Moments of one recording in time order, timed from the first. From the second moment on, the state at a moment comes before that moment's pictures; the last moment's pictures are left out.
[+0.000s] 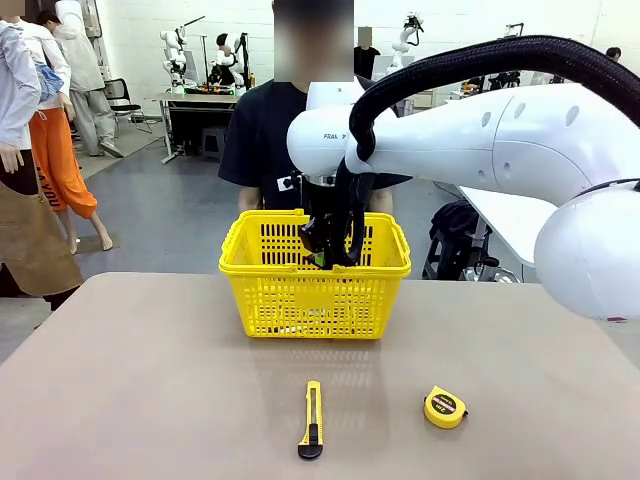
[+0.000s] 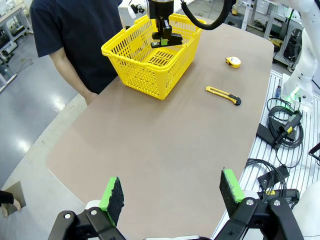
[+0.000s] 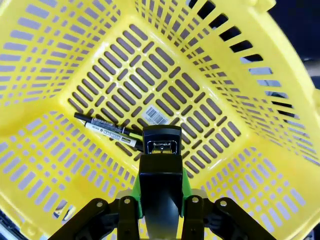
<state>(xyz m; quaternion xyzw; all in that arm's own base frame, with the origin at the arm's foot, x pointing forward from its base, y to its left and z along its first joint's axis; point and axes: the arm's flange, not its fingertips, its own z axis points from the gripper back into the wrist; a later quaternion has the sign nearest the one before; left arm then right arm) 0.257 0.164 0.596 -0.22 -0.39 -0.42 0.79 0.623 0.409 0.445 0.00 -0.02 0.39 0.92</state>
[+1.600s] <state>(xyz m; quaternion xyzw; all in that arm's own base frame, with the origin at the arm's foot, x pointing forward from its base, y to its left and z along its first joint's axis) 0.257 0.164 0.596 -0.22 -0.39 -0.42 0.79 0.595 0.395 0.514 -0.02 -0.04 0.39 0.92</state>
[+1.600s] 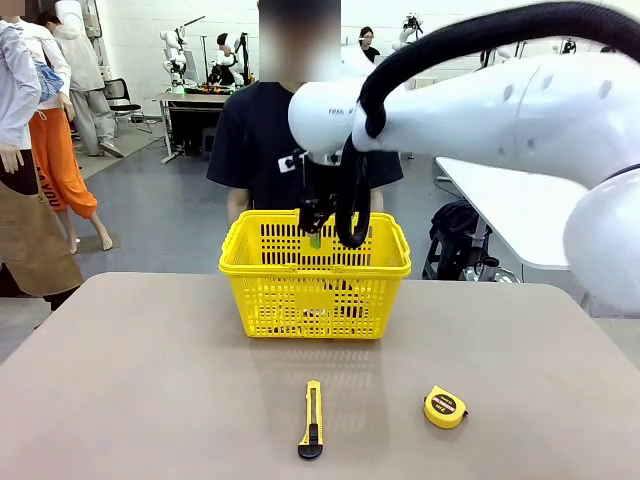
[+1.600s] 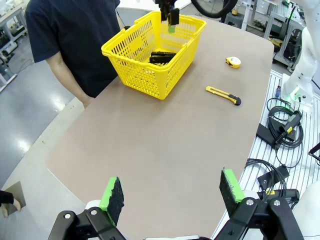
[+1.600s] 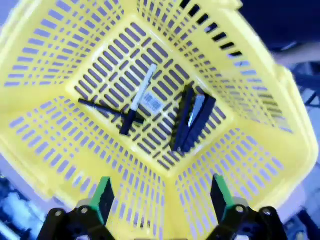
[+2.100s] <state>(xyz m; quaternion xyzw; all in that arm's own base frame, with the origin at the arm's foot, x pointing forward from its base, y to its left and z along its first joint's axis) 0.257 0.164 0.596 -0.22 -0.39 -0.42 0.79 0.452 0.267 0.582 -0.06 -0.06 0.28 0.96</state>
